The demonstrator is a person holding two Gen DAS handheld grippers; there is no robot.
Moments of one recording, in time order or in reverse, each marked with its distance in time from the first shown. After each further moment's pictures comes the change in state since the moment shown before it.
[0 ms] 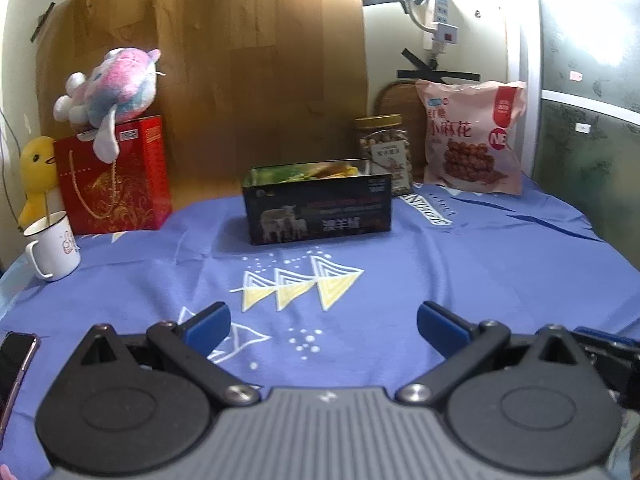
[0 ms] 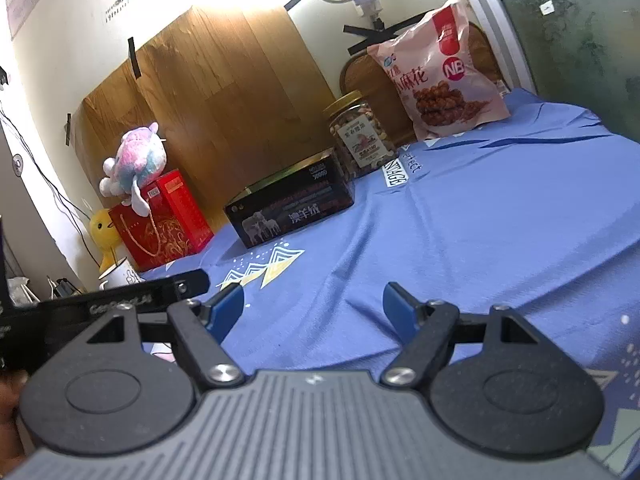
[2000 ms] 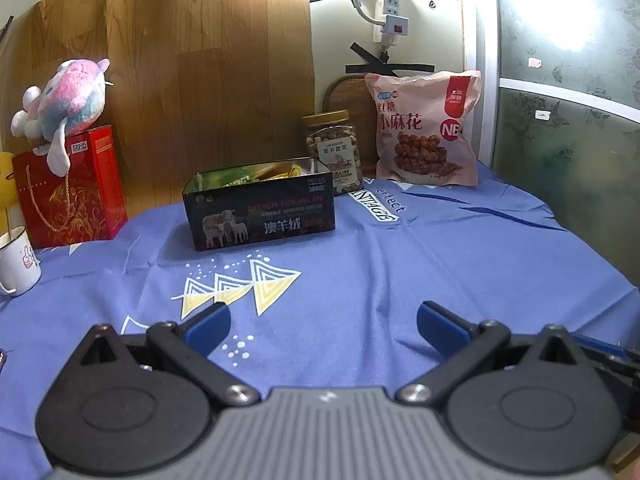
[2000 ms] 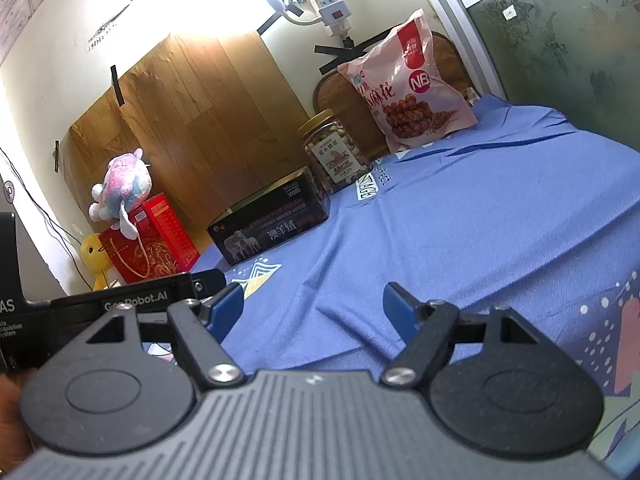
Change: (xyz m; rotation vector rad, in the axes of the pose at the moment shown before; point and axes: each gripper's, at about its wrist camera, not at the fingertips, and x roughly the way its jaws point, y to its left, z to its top) left arm 0.000 -0.046 0.005 0.054 0.009 -0.098; right arm -0.026 -0.021 -0.002 0.055 -0.057 -0.031
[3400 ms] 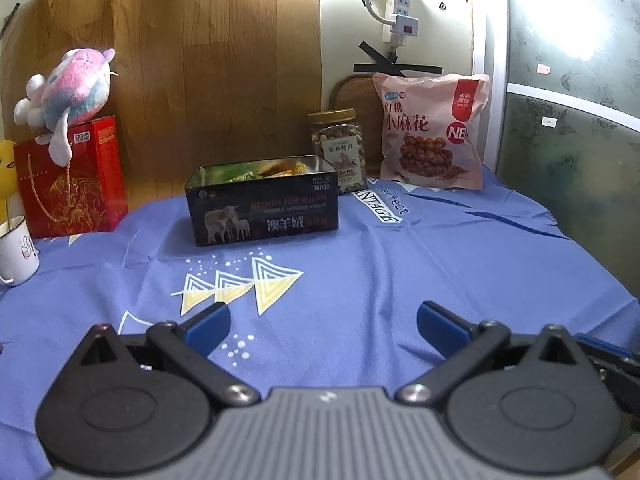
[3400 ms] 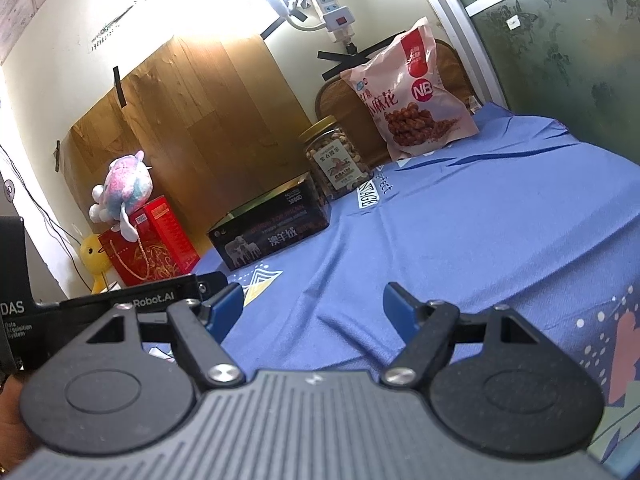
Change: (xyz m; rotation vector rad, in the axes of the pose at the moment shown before) left arm 0.005 0.006 0.003 -0.037 0.014 0.003; right arm -0.002 0.003 0.004 -0.018 -0.010 -0.003
